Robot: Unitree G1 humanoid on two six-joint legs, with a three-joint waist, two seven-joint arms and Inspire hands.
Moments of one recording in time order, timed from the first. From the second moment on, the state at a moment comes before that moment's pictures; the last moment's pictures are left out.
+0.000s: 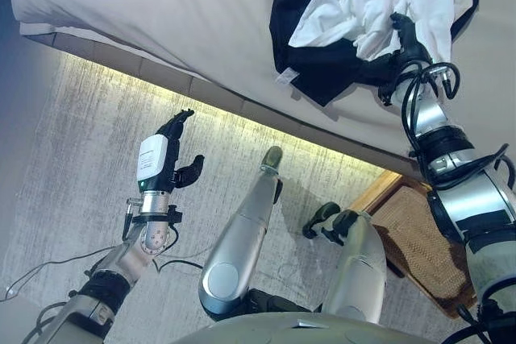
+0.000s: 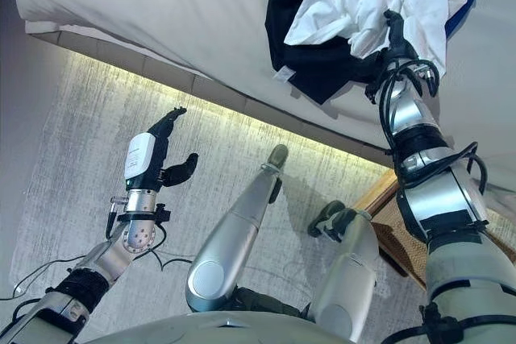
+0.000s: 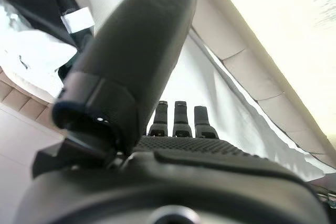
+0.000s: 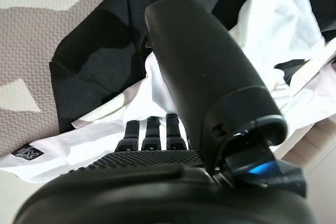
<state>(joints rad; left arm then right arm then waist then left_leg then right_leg) -0.10 0.58 -0.36 0.43 0.38 -0.41 0.74 -1.09 -0.63 0.40 0.91 -0.01 0.20 -0.35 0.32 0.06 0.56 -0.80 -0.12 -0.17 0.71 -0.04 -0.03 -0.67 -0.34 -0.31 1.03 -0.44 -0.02</state>
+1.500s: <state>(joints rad) -0.04 0.66 -0.34 0.45 0.32 -0.32 0.53 -1.14 -0.87 0.38 0.97 0.06 0.16 -0.14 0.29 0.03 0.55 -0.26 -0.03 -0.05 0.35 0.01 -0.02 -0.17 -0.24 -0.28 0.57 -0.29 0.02</state>
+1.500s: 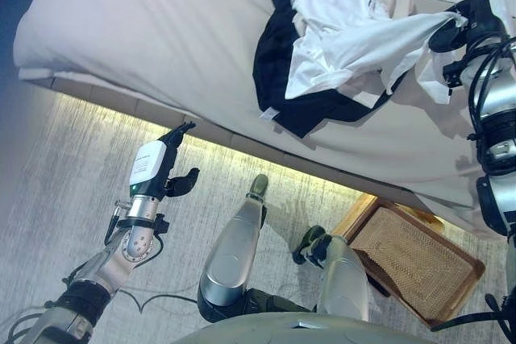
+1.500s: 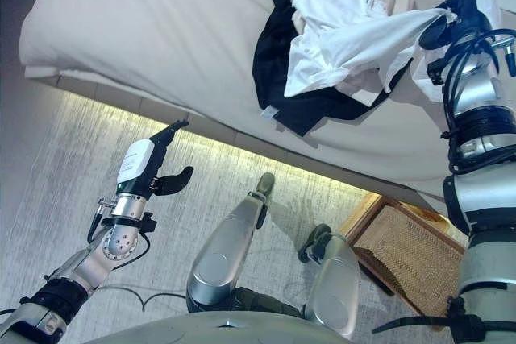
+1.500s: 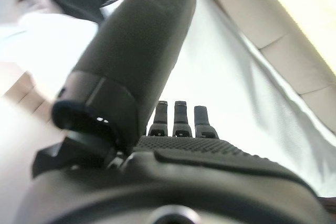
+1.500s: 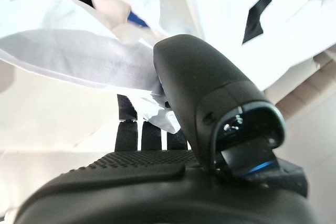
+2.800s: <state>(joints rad) -0.09 0.53 -0.13 0.69 0.14 -0.39 0.37 -0.72 -1.27 0.04 0.63 0.17 0.11 -0.12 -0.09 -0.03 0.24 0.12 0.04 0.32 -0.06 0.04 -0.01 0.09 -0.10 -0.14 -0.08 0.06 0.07</state>
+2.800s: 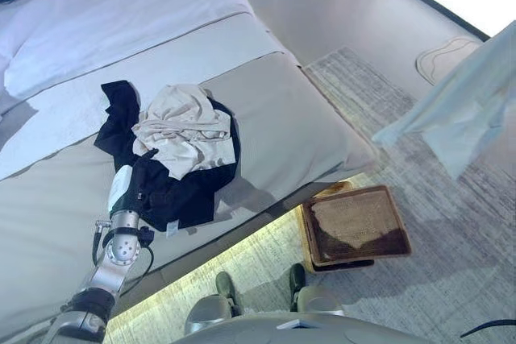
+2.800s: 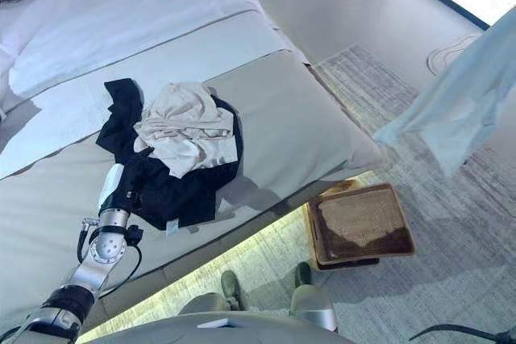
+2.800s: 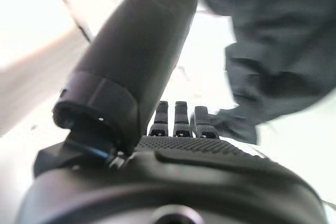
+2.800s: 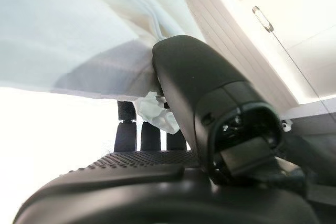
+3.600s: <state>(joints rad) -0.10 0.47 -0.24 0.73 0.14 -0.38 0.35 -0.32 -0.88 -0.10 0.82 0.17 0.10 -0.03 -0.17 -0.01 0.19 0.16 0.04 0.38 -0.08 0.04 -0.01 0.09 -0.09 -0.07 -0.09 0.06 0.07</state>
